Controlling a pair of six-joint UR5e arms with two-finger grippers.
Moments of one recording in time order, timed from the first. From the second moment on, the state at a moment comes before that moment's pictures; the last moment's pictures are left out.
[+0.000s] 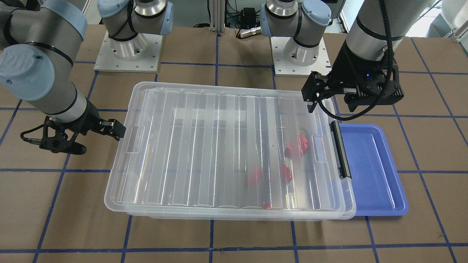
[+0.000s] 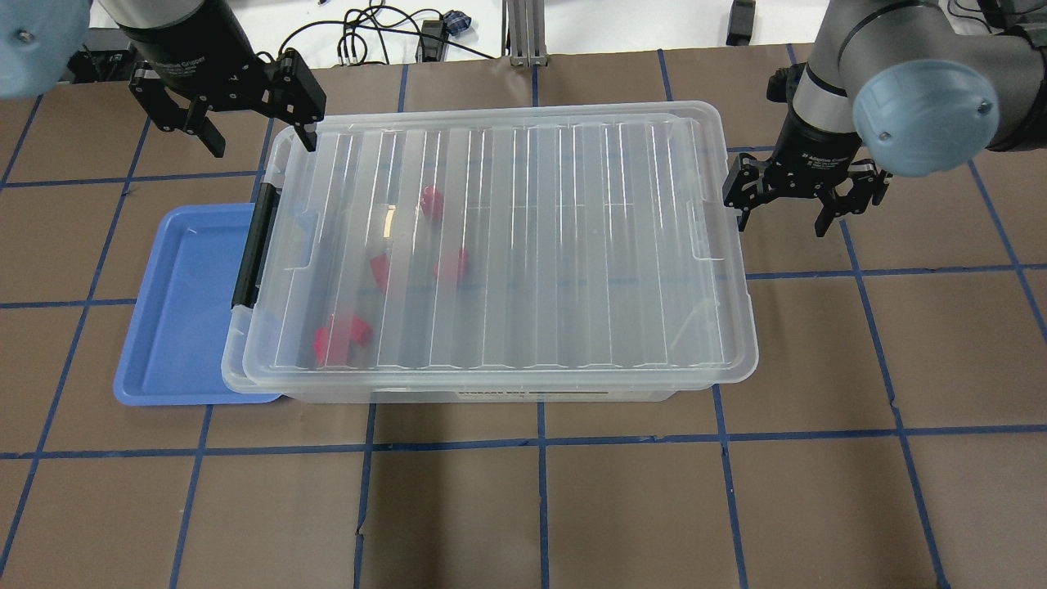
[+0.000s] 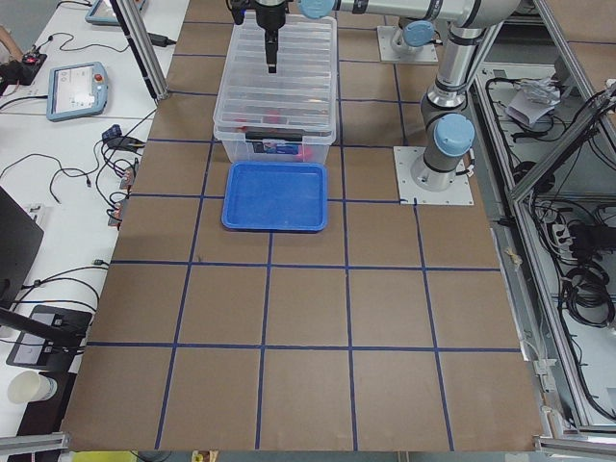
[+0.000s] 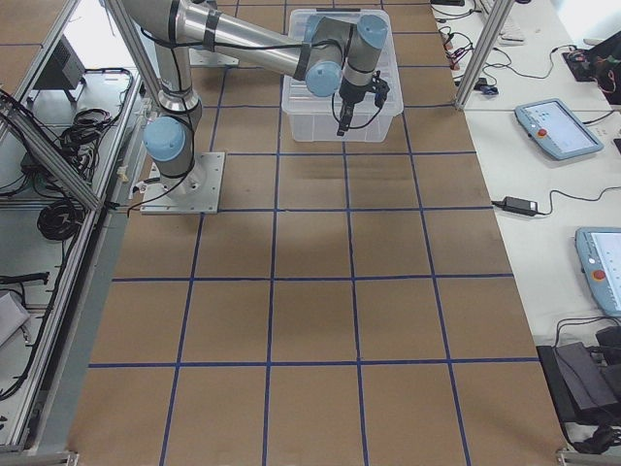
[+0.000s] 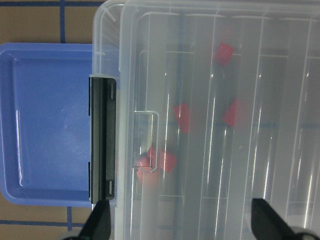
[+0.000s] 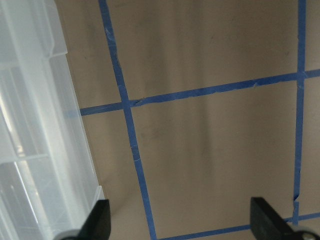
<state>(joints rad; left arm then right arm) -1.56 -1.68 -1.39 -1.62 1.59 -0.02 1.48 -1.37 1.67 -1.71 -1.59 0.06</state>
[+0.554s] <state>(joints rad) -1.56 -1.68 -1.39 -1.62 1.59 -0.02 1.47 -1.39 1.65 -1.71 -1.58 0.04</state>
